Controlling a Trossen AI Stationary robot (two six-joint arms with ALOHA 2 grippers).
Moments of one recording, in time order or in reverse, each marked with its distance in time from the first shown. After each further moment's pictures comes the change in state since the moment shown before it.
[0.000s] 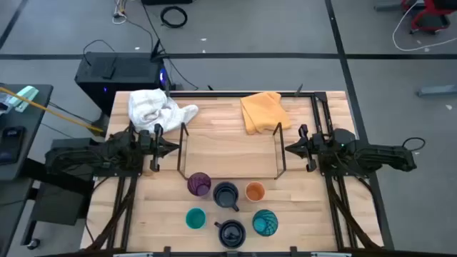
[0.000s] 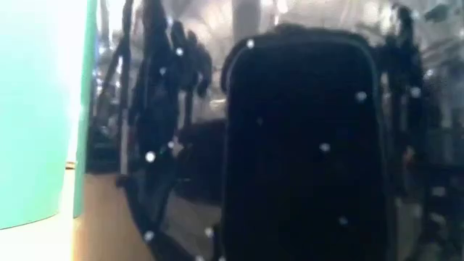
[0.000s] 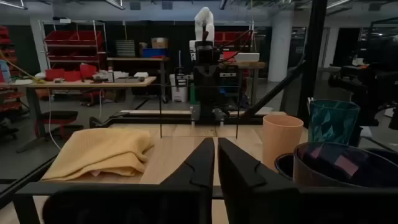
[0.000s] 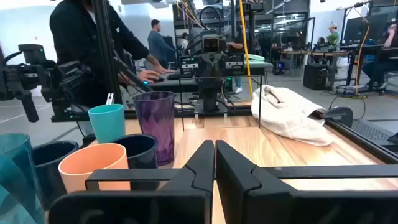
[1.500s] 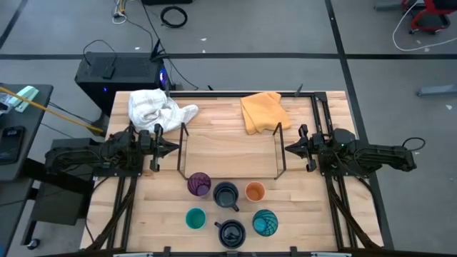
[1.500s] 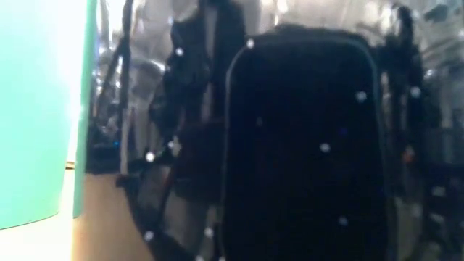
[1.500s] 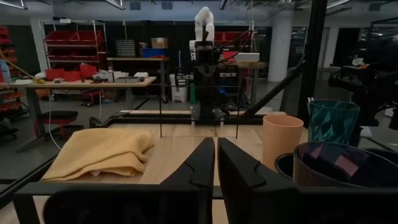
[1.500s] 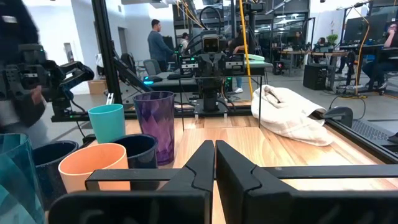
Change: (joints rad) left arm 0.000 0.000 0.000 0.000 0.000 0.000; right arm 0.000 0.000 0.000 0.000 0.000 0.000
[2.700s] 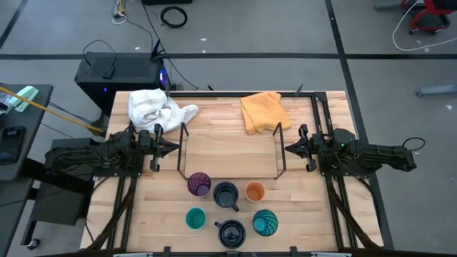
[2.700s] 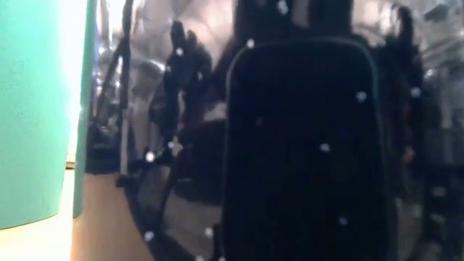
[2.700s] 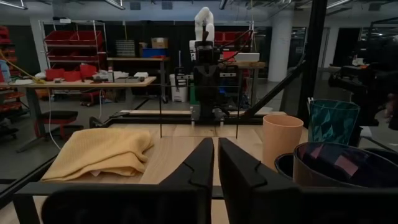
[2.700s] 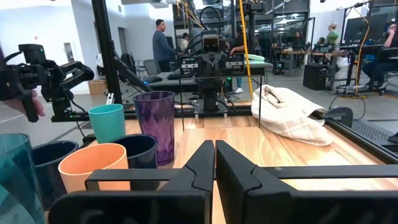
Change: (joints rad) left arm 0.000 0.000 0.000 0.000 0.000 0.000; right arm 0.000 0.000 0.000 0.000 0.000 -0.007
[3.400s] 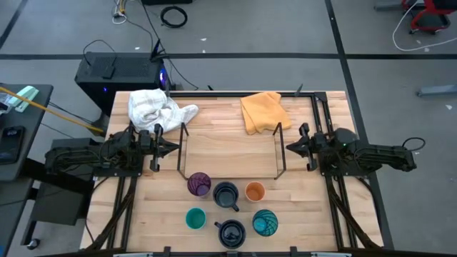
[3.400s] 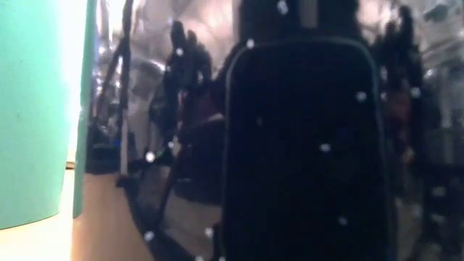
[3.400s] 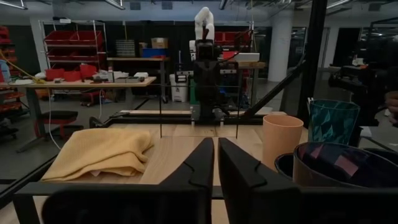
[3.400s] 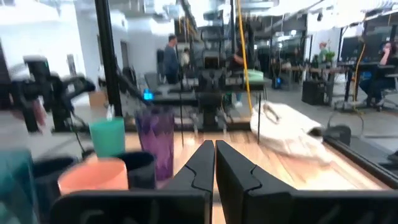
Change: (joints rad) left arm 0.000 0.000 0.000 0.000 0.000 0.000; right arm 0.000 0.000 0.000 0.092 0.000 0.021
